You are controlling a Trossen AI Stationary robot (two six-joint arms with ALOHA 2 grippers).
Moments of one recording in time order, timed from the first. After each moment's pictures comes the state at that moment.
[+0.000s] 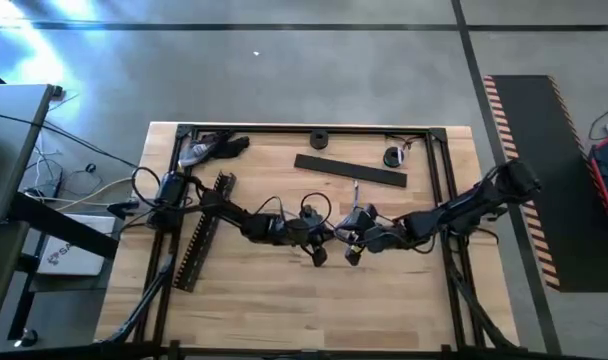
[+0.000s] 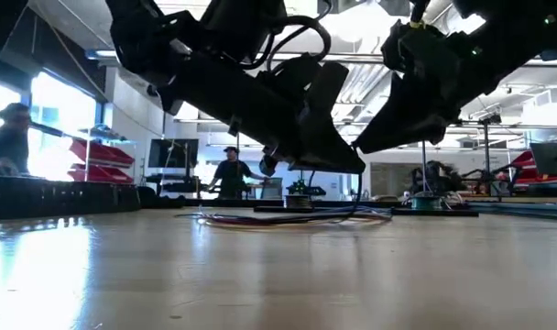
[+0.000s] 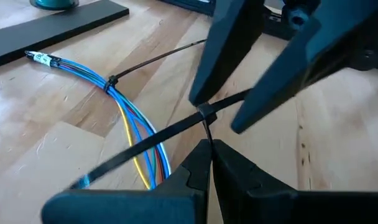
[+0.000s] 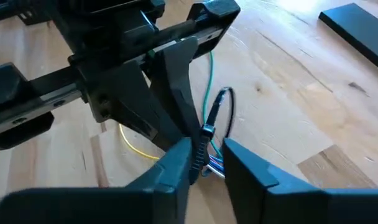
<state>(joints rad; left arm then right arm) -0.18 2.05 1.03 0.57 -0.33 -0.37 0.33 1.49 0.62 0.16 0.51 0.58</state>
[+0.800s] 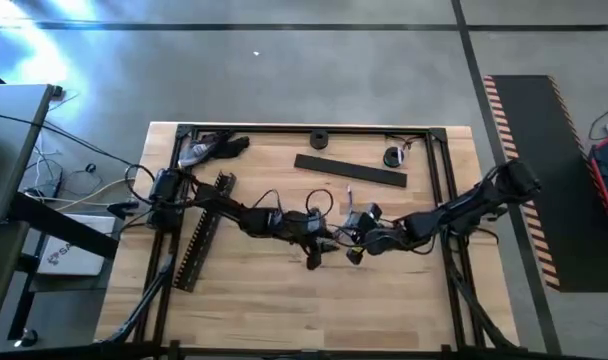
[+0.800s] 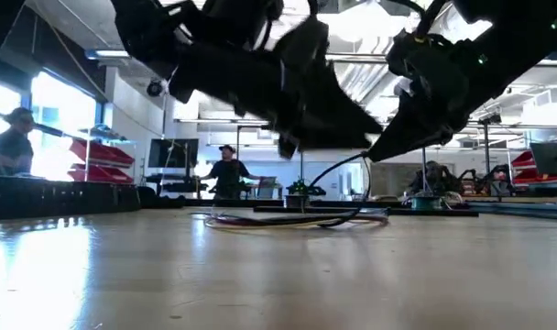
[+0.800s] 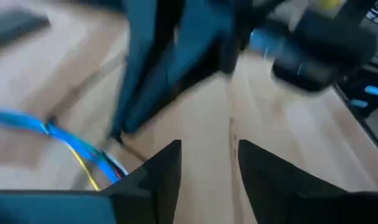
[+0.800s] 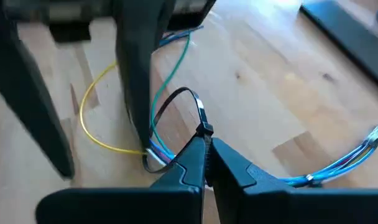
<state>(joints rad) -0.14 1.97 1.03 0.57 -0.09 -0.25 0.36 1.49 0.62 0.08 0.58 0.54</state>
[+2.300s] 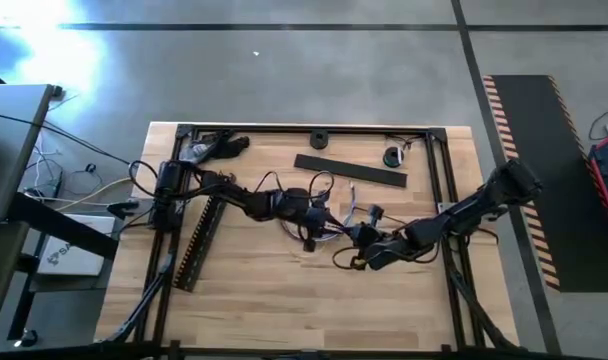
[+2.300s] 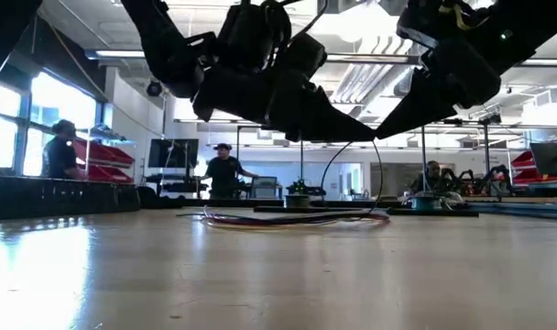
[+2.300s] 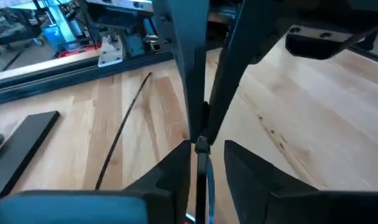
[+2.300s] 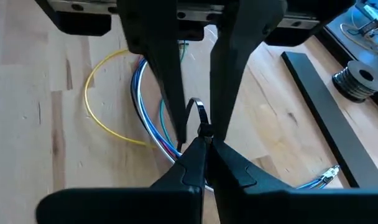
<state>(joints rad) 0.01 2.01 1.04 0.66 0.20 0.25 0.45 1.49 0.73 -0.13 0.72 0.38</state>
